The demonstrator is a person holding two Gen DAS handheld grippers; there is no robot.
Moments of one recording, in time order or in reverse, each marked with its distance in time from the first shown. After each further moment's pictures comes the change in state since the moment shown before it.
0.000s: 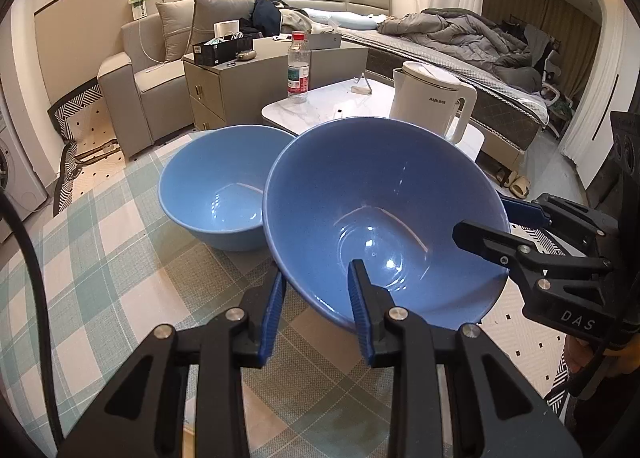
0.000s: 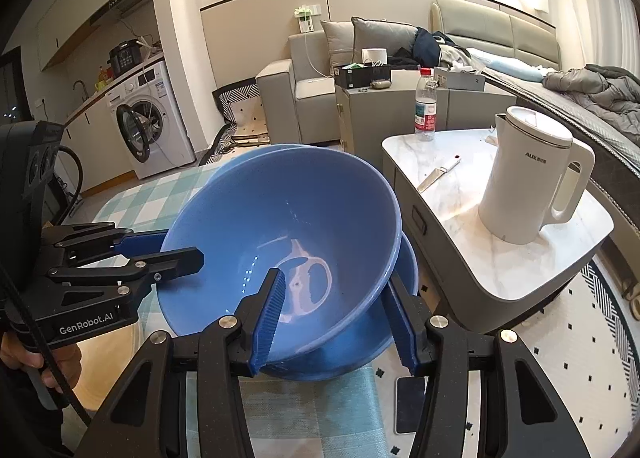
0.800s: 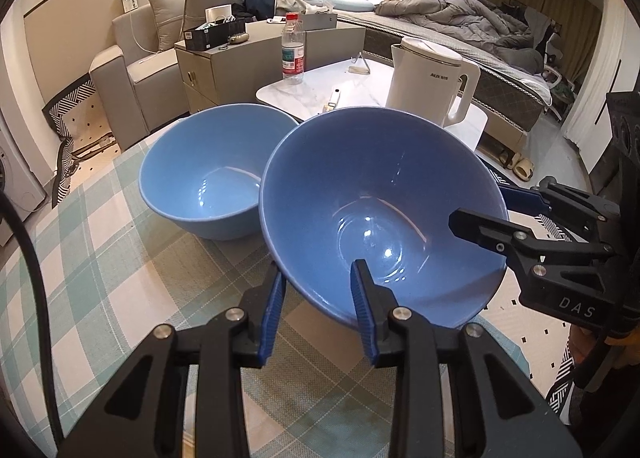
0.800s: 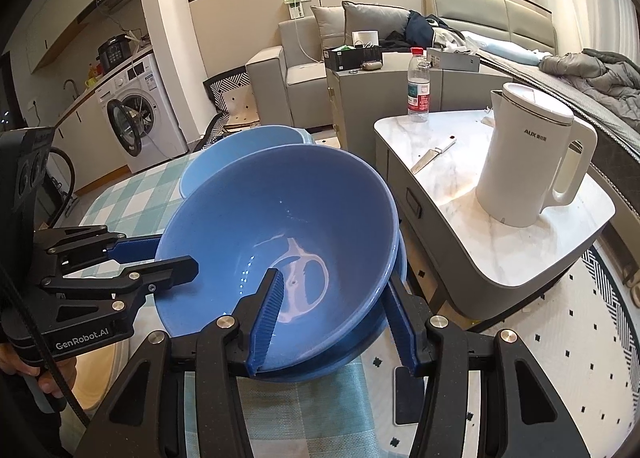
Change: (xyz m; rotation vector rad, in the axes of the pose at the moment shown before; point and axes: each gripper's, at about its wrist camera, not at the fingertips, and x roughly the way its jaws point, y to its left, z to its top) left arm 0.022 -0.008 -0.002 0.024 0.064 0.007; right arm 0.026 -0.020 -0.005 0.030 0.049 -0.007
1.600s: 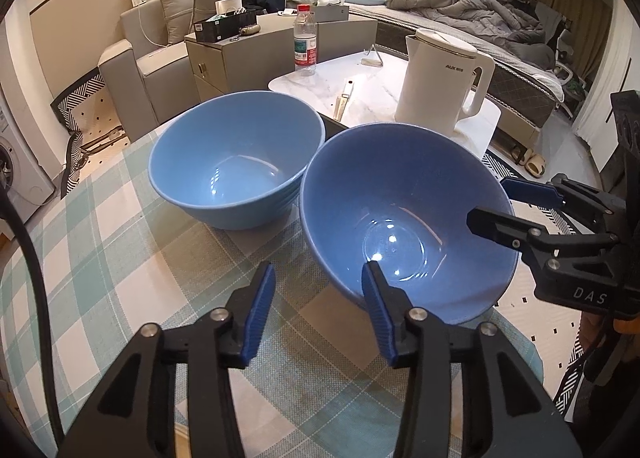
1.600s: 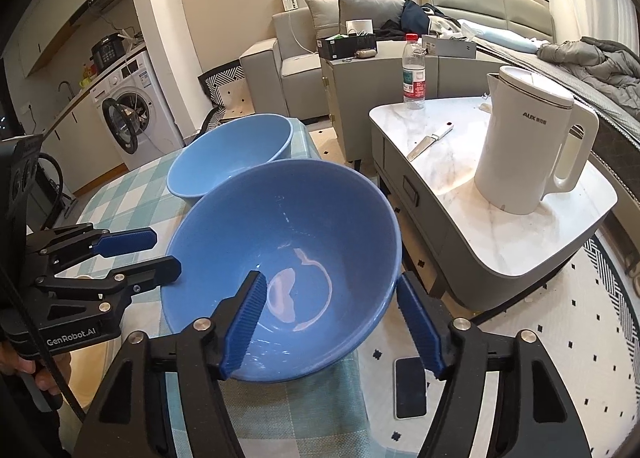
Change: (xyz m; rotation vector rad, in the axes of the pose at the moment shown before) left arm 0.008 0.006 -0.006 -0.014 0.019 0.042; right arm 0.014 -0.015 -0.005 0.021 0.031 0.005
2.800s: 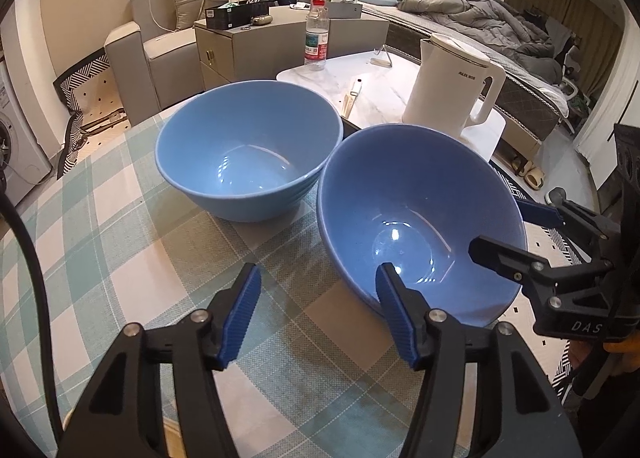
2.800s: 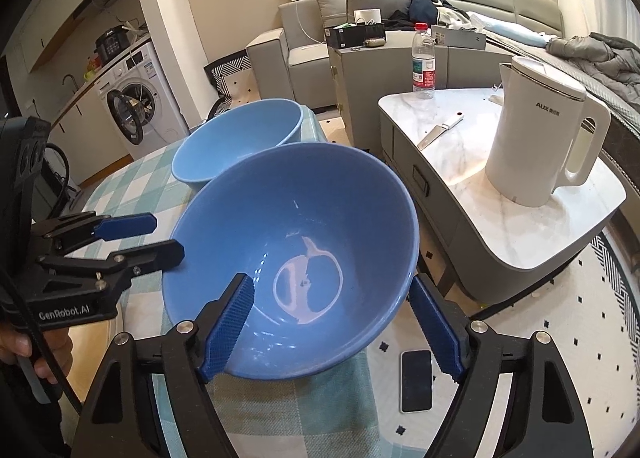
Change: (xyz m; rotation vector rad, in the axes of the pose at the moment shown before) left arm 0.006 0.016 -0.001 -0.068 0.016 -0.023; right arm 0.010 0.007 -0.005 -0.015 0.039 0.017
